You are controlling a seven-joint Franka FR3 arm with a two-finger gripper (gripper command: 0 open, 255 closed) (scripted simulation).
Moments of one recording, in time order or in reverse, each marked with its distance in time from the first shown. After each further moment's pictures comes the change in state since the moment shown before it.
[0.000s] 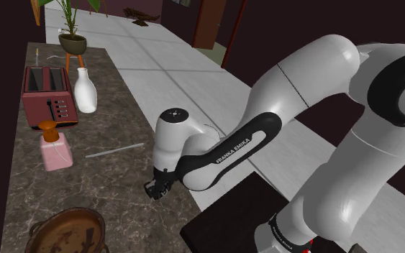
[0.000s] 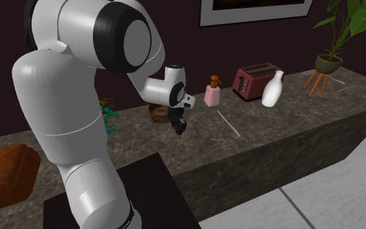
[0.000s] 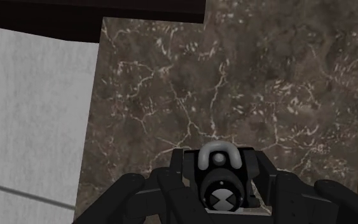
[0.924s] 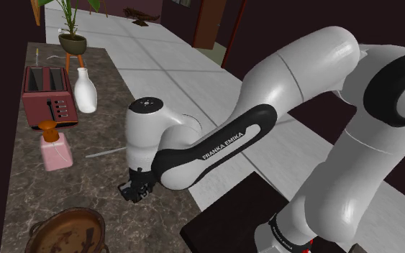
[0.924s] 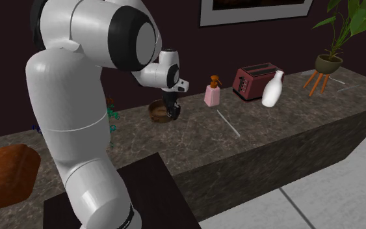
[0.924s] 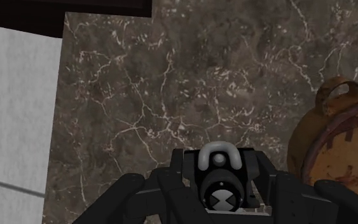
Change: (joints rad) arm 0.065 0.058 0.048 0.200 -0.022 -0.157 0.114
